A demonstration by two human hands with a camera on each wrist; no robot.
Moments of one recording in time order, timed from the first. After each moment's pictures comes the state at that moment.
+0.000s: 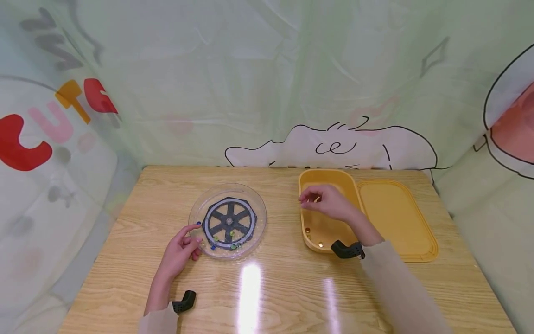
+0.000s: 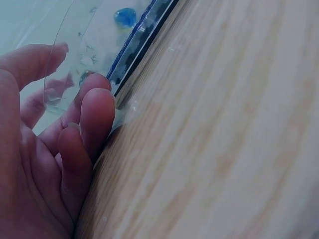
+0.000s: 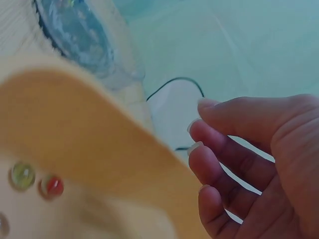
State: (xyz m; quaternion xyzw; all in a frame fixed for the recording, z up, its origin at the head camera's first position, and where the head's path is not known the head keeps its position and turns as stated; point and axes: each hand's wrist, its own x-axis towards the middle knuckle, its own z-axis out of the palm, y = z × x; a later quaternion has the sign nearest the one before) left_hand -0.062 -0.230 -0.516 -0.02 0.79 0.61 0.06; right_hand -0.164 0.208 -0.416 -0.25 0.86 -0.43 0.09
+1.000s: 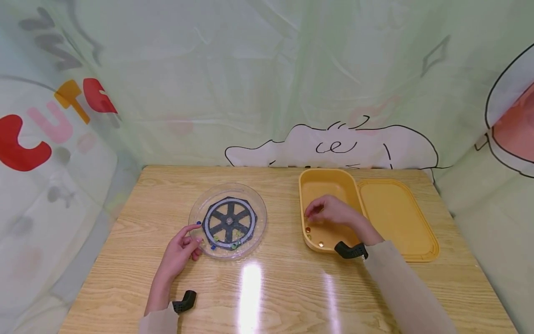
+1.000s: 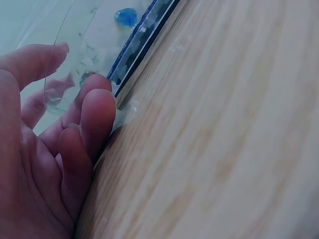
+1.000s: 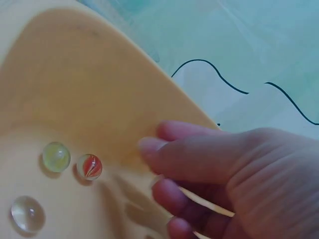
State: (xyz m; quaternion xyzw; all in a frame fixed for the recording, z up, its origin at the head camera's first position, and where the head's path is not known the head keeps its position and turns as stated) left_hand -0.063 -0.230 -0.518 -0.02 0.79 0.60 0.06; right_hand -0.172 0.231 -0.459 -0.23 0.84 -0.45 0.22
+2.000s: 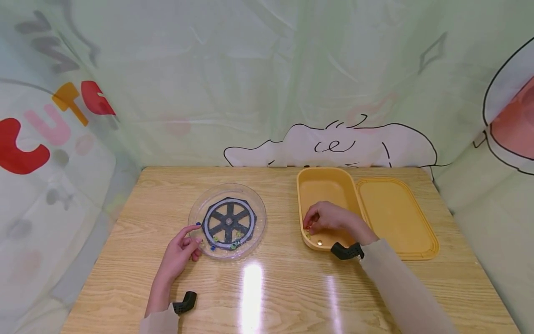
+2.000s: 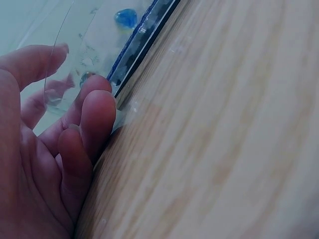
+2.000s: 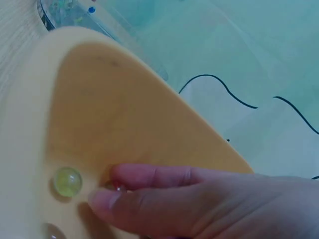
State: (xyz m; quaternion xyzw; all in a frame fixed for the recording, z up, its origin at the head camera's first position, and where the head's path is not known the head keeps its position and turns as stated) left_hand -0.063 -0.231 -0.521 -0.03 0.79 0.61 0.06; right_hand -0.169 0.228 -0.467 -0.27 0.85 -0.35 0.28
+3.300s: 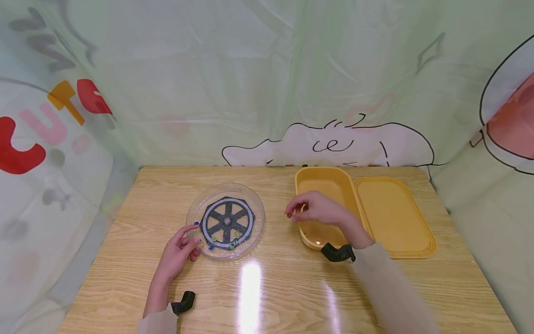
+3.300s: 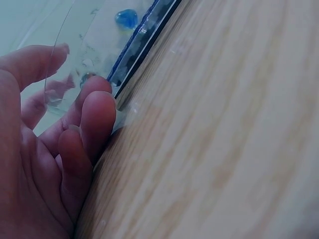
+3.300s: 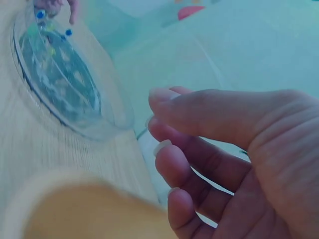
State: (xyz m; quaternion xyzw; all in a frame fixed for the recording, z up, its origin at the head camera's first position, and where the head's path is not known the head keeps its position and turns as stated) left_hand -0.062 -0.230 -0.519 -0.03 0.80 0.60 0.06; right_hand -0.154 0.190 -0.412 -0.30 0.82 -0.45 0.20
